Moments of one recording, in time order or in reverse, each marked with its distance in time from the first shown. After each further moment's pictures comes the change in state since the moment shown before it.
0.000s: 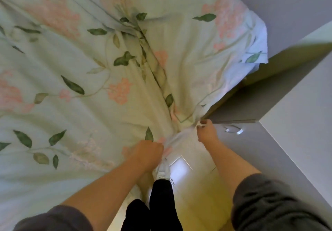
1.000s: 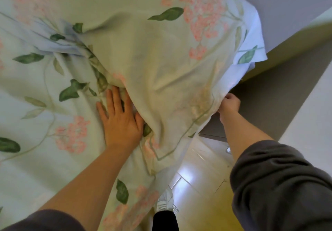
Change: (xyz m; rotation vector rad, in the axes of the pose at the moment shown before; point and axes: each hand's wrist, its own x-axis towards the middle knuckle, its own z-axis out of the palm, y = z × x) left_hand 0.148 -0.077 -0.066 -0.288 0.723 -0.458; right_hand 0.192 -0.046 -0.077 0.730 0.327 0.124
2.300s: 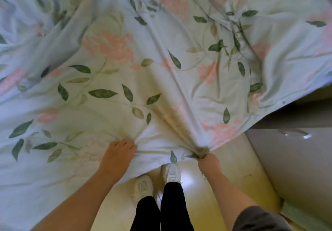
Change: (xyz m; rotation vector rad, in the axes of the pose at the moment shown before) left_hand -0.383 -0.304 -0.094 0.194 -0.300 0.132; right_hand -0.403 0.267 0.009 -1.546 -0.453 -0.210
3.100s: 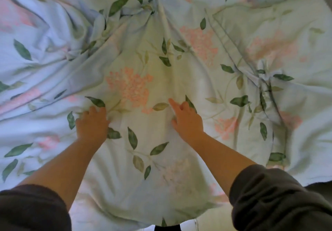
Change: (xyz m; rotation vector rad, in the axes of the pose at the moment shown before) left_hand 0.123 -0.147 -0.069 -0.097 -0.025 -0.854; right_hand 0.050 -0.262 -0.142 -0.476 0.540 -0.998
